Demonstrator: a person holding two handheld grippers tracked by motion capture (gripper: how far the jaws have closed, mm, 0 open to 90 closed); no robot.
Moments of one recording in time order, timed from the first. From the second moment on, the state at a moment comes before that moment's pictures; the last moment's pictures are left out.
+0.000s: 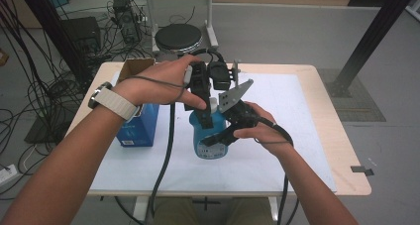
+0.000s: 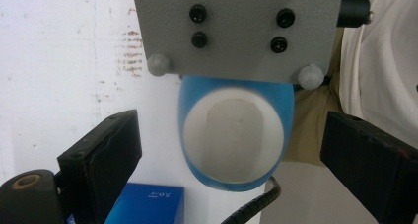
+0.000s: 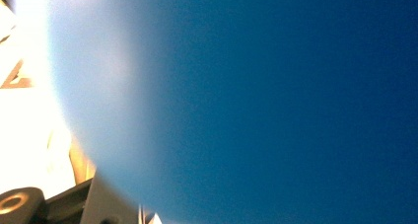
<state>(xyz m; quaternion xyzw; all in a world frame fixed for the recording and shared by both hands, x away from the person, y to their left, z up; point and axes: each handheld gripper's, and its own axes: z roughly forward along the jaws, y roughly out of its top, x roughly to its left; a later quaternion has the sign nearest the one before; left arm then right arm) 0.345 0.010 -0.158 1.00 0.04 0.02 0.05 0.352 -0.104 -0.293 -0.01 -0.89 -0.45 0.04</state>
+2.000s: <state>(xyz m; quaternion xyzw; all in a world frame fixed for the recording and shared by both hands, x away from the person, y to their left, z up) 0.344 0.012 -0.160 1.00 0.04 0.02 0.05 0.351 -0.103 -0.292 -0.02 -0.89 -0.46 0.05</state>
